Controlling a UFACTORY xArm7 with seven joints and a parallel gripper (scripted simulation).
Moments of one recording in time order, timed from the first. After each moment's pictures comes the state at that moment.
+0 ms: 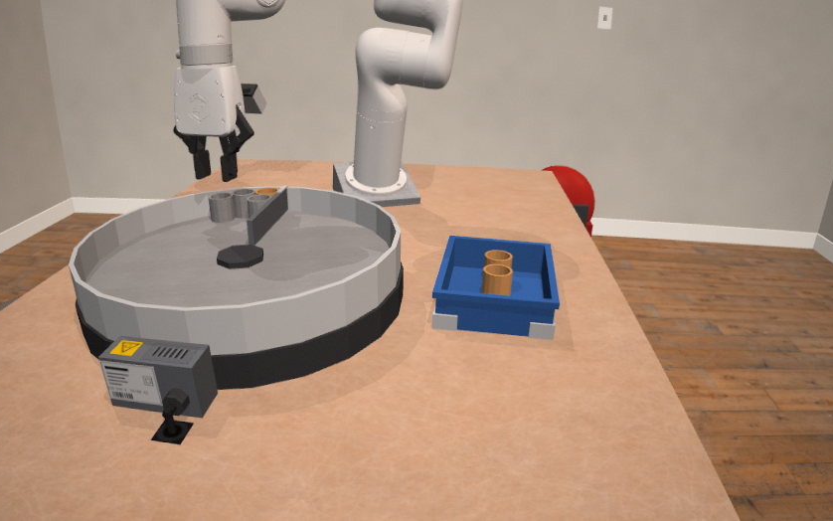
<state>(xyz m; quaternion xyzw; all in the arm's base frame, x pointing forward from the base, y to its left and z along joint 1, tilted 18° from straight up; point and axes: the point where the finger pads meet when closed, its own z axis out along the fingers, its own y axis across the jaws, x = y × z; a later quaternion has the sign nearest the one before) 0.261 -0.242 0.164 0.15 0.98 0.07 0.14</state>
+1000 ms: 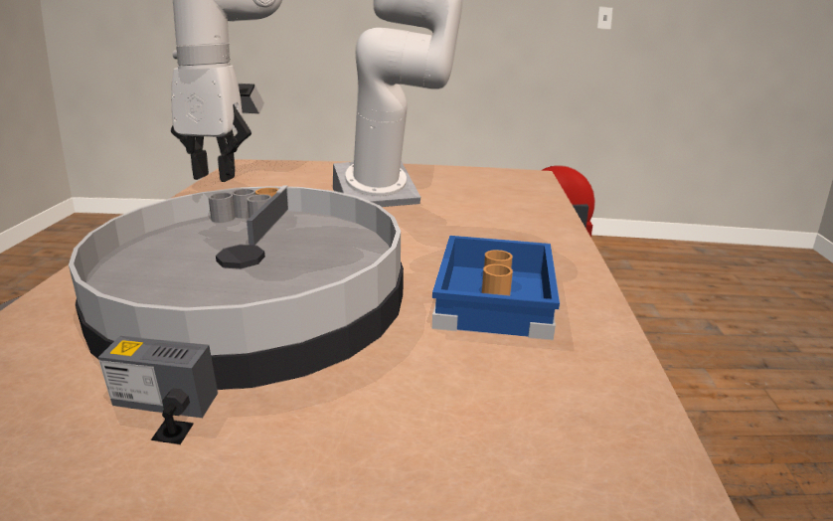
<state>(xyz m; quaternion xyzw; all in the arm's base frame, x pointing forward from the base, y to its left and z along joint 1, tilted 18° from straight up) 0.261 -0.246 0.163 0.14 0.98 0.07 0.14</state>
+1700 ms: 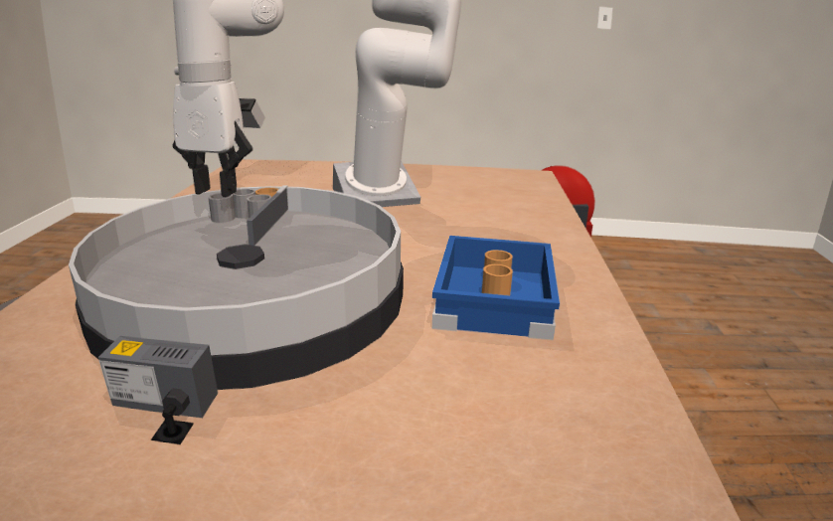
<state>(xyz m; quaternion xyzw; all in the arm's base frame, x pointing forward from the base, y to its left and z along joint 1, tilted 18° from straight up) 0.267 -0.244 0.141 0.14 0.98 0.07 0.14</state>
